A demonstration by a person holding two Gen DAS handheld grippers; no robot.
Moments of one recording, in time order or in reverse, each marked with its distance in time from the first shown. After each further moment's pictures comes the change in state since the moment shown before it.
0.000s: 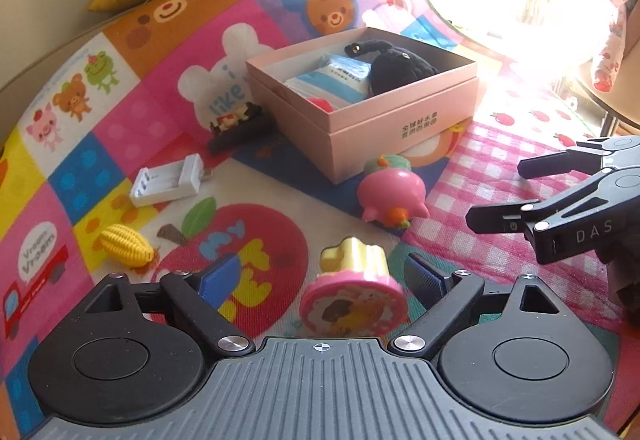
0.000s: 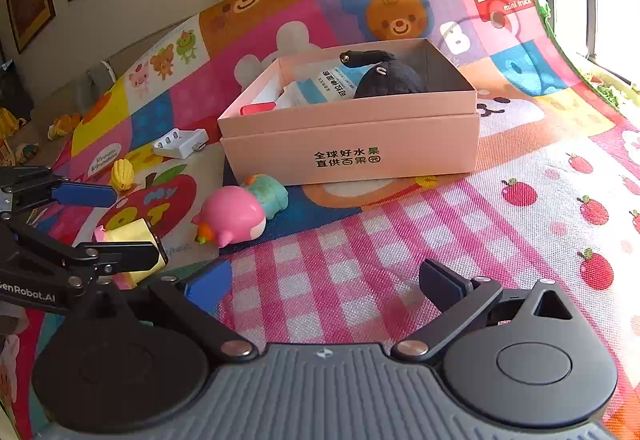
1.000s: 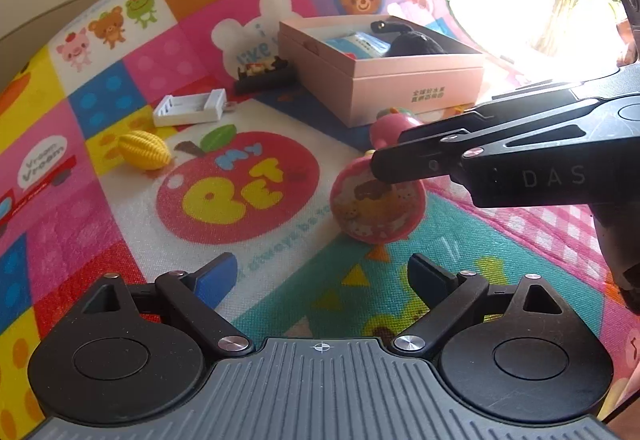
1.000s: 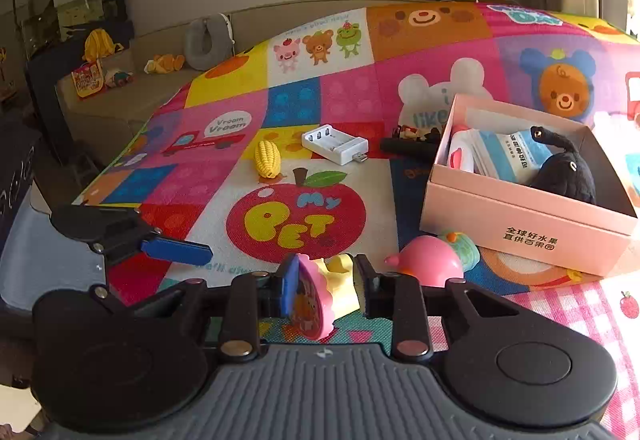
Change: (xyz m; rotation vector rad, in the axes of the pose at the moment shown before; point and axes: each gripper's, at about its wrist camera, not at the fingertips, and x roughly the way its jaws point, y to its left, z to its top) left arm -0.020 0.012 -0.052 -0.146 -0.008 -0.035; right arm -0.009 0.108 0.025 -0.294 0.026 0.217
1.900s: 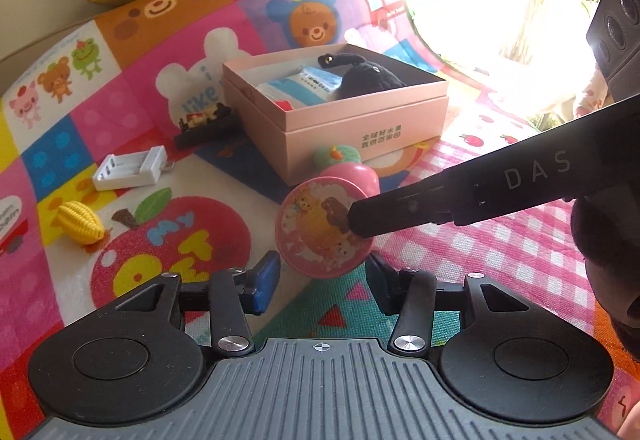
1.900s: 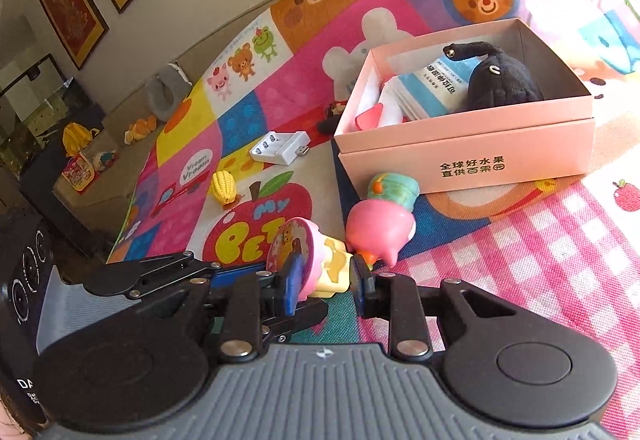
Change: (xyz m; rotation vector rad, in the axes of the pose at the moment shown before) left arm 0.023 -0.034 0.029 0.070 -0.082 -0.042; right arm -0.005 -0.076 -0.012 0.385 0.026 0.088
